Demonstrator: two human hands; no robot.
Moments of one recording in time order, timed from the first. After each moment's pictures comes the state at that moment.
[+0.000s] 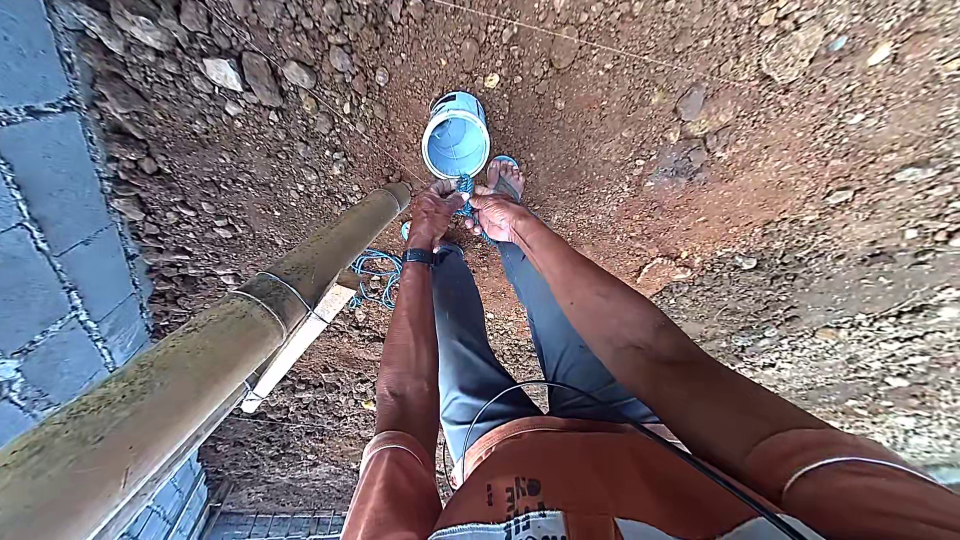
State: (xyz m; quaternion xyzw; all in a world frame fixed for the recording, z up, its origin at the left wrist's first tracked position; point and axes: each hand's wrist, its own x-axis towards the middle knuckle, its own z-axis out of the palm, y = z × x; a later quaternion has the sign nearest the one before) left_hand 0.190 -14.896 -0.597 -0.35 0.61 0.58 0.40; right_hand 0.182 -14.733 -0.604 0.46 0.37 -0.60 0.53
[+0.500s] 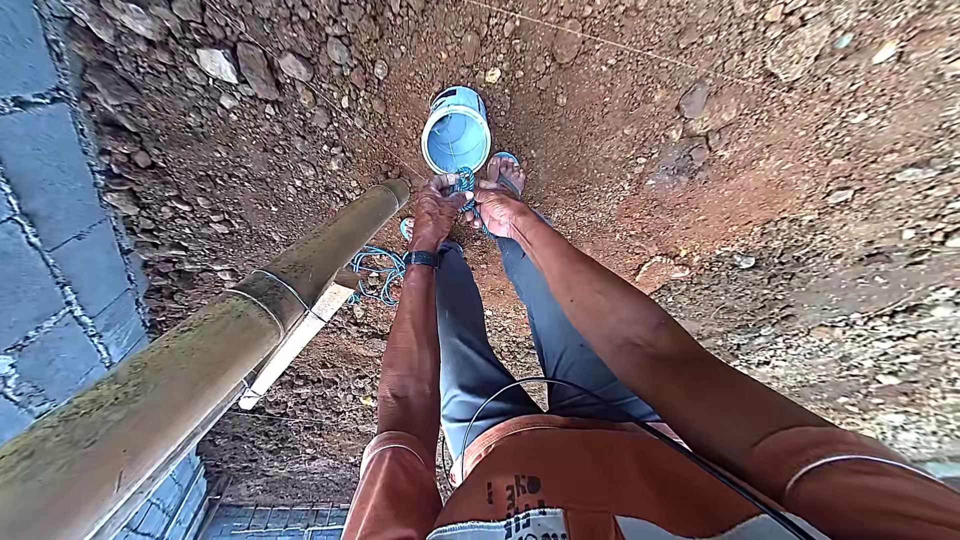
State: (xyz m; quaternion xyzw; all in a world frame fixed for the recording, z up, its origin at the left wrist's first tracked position) left_hand 0.195 -14.889 -0.597 -0.36 0.62 0.60 0.35; right_hand 0.184 -14.732 -0.614 0.46 0.40 -0.61 0.50
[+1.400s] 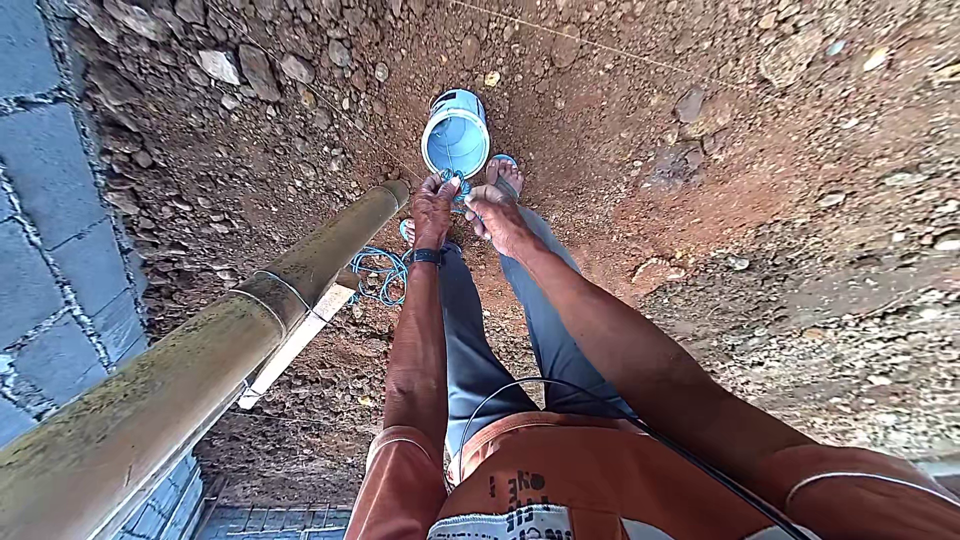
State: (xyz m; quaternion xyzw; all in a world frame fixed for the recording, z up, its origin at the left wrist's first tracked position) left_hand 0.195 -14.882 -0.604 -0.44 0.57 0.65 0.26; right_hand 0.179 -14.738 -0.557 0.39 0.52 -0.60 0.46
